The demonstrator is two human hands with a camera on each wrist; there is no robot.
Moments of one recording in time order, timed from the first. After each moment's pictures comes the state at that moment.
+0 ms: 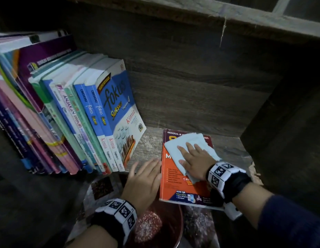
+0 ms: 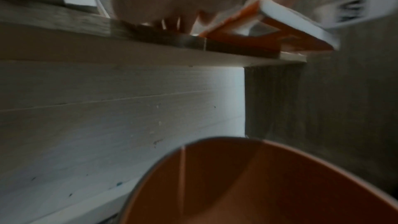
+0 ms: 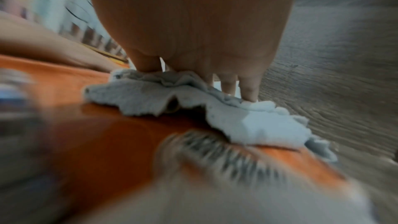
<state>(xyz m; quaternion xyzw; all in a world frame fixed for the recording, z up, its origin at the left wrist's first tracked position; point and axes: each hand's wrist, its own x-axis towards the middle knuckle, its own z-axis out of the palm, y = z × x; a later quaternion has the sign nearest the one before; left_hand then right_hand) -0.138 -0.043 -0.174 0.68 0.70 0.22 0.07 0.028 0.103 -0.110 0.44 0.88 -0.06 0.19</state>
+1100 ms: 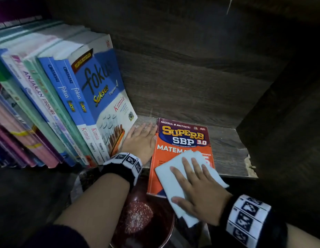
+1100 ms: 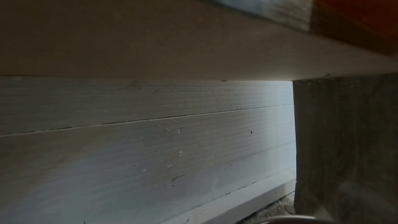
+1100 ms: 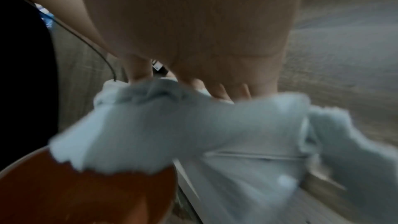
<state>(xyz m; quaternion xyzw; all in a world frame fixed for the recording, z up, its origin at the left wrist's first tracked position) -0.159 0.058 -0.160 0.64 0.76 0.12 0.06 0.076 0.024 -0.121 0.40 0.90 0.00 0.19</state>
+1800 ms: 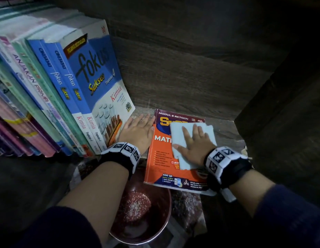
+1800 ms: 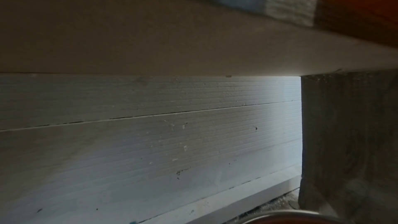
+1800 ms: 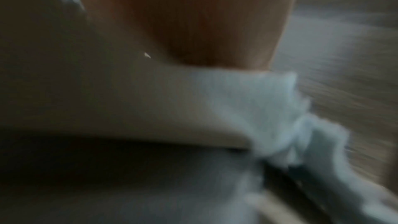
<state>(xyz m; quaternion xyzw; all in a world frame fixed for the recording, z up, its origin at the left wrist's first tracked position) -0.160 0.060 -0.164 0.64 0.76 0.13 0.06 0.041 0.106 -0.110 0.49 0.84 -0.04 0.22</state>
